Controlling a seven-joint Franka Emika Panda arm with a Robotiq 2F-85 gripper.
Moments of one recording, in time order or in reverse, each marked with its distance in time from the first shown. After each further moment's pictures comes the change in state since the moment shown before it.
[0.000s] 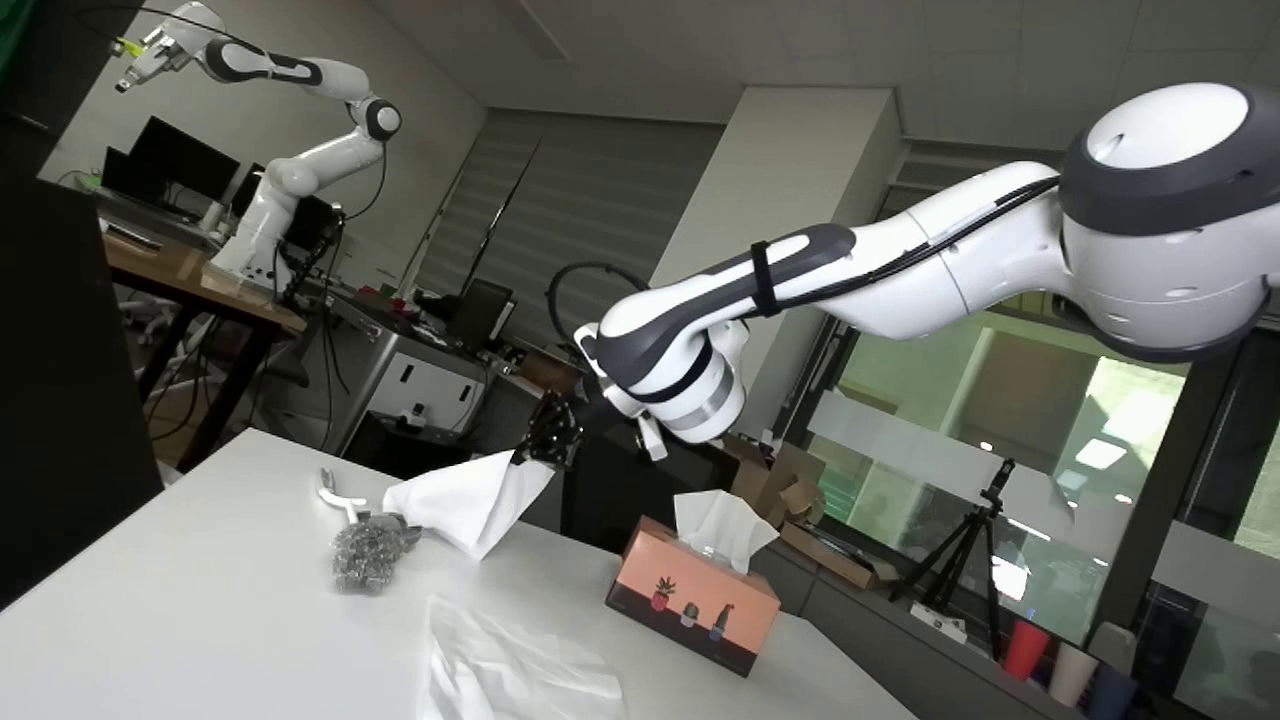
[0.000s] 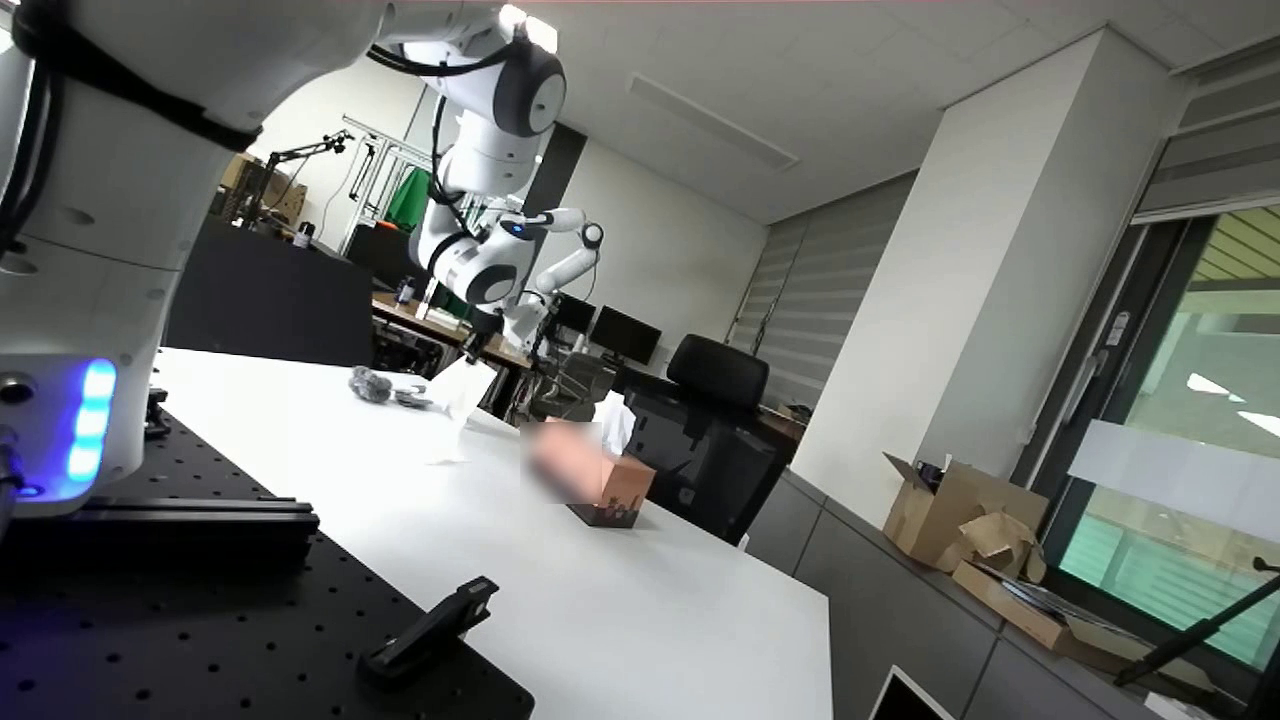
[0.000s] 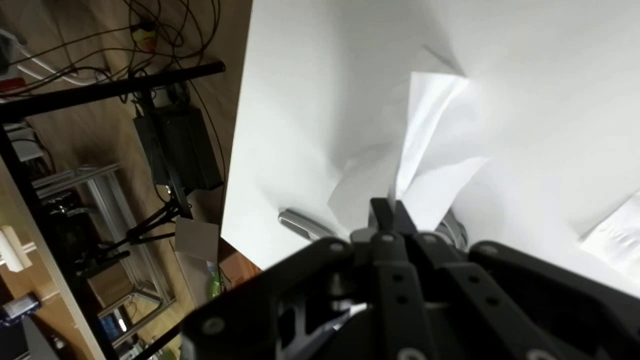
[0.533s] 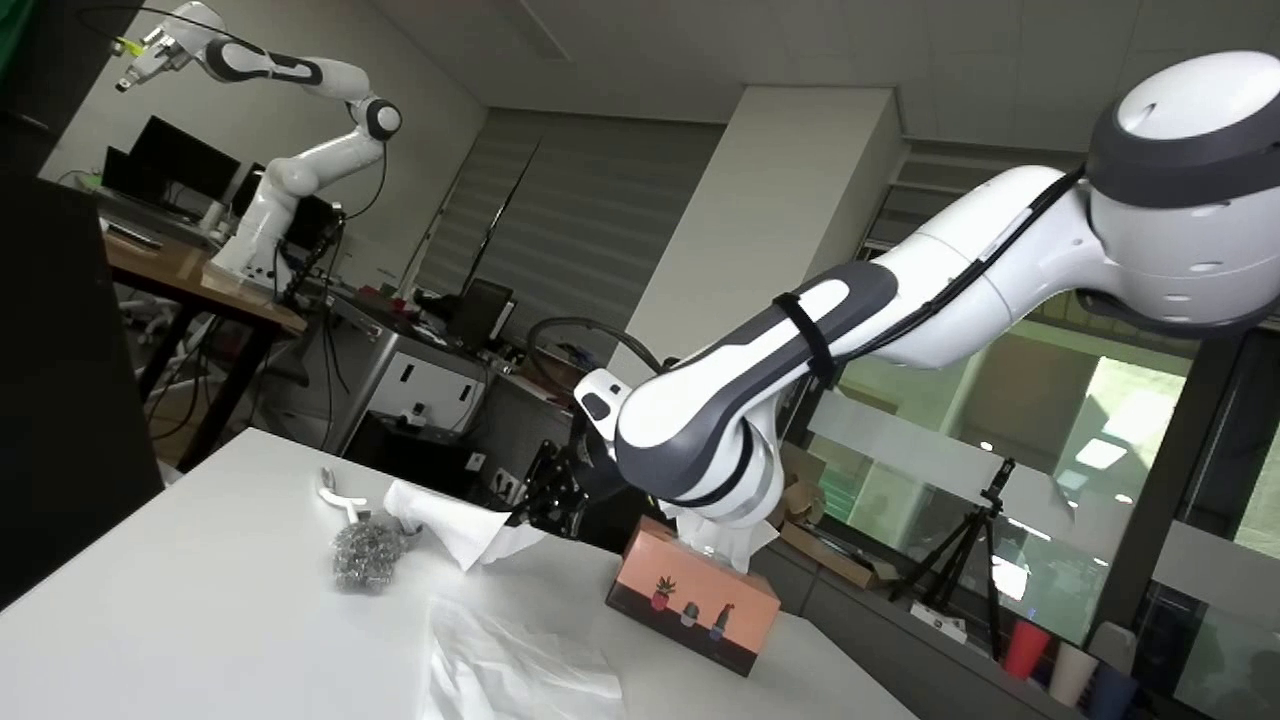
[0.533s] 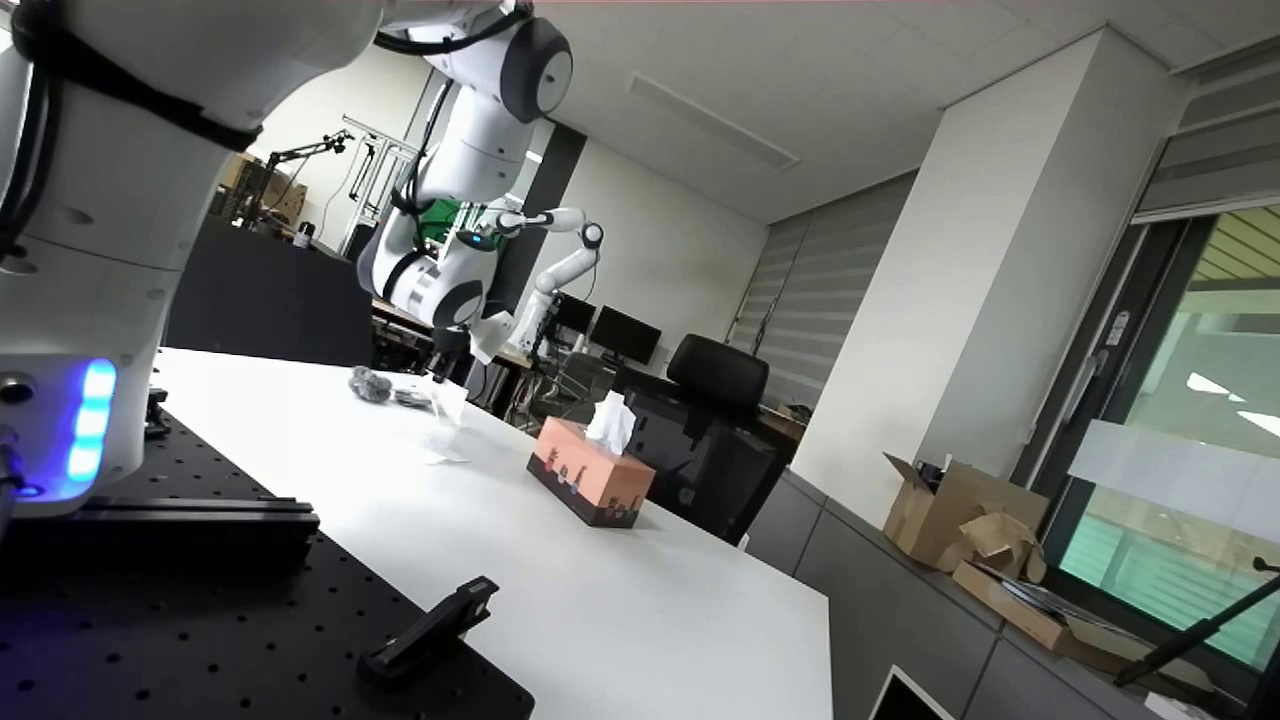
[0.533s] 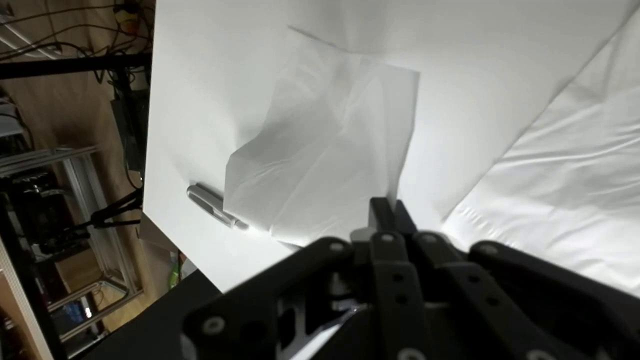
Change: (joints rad) arm -0.007 -0.076 -0.014 -0.356 -0.190 0.297 0.111
